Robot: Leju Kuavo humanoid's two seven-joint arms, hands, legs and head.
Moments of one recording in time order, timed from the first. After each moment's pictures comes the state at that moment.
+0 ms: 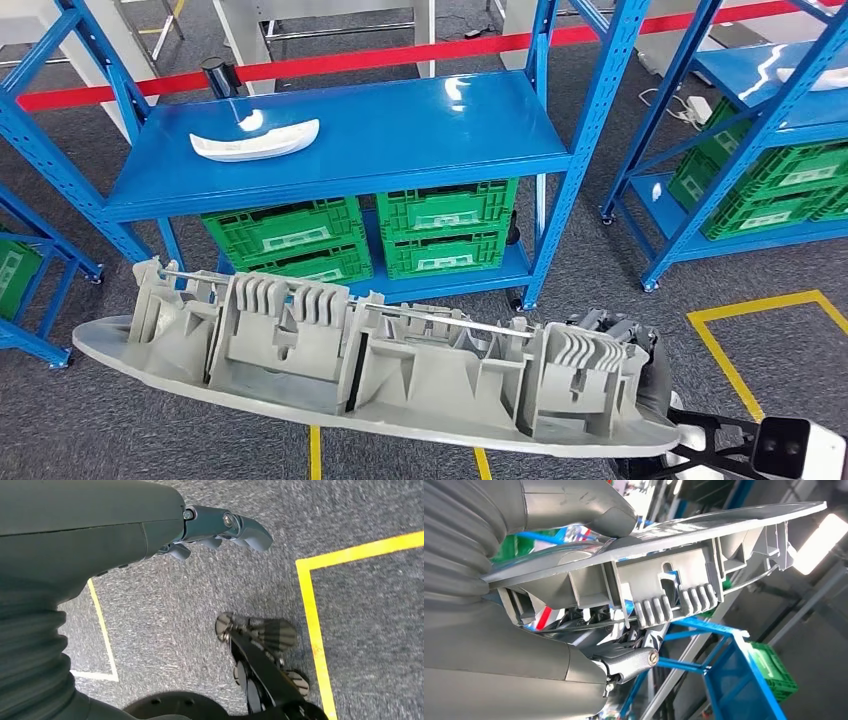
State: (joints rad) left arm -0.07 -0.09 1.24 -0.20 -1.02 -0.06 -0.27; right arm -0.02 -0.08 0.20 -1.89 -0.20 0.77 -0.70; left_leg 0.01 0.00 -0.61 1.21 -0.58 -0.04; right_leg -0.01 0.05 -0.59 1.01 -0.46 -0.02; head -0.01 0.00
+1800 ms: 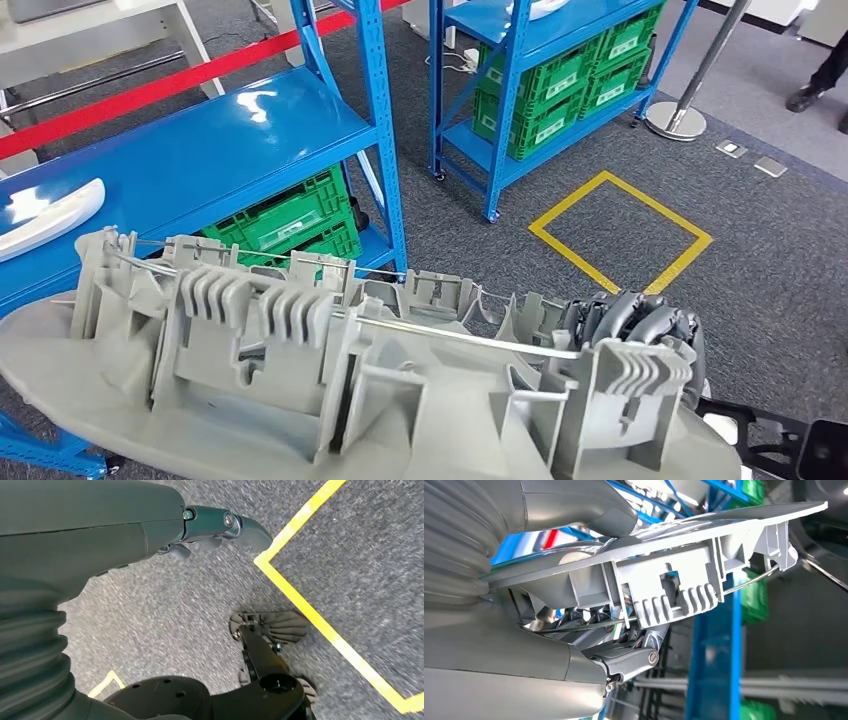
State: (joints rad) left arm -0.09 -0.11 1.23 -0.20 -1.07 -0.02 -0.24; right arm -0.13 -0.17 0.29 -1.98 -0.26 0.63 -0.70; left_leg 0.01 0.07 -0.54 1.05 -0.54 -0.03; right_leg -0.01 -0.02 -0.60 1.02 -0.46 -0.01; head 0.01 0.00
